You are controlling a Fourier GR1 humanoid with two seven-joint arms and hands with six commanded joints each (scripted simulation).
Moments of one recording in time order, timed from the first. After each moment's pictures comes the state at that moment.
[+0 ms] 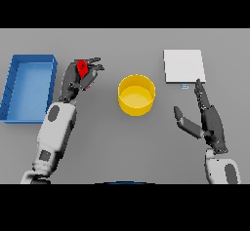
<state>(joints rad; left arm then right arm) -0.58 -0.01 0.10 -0.88 -0.08 0.06 -0.26 0.09 -0.10 0.08 -1.71 0.15 0.01 -0.11</state>
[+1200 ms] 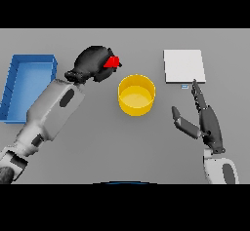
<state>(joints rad) -0.81 0.24 -0.45 -1.02 -0.58 -0.08 0.11 0.09 -0.10 0.10 -1.70 0.19 0.01 -0.10</state>
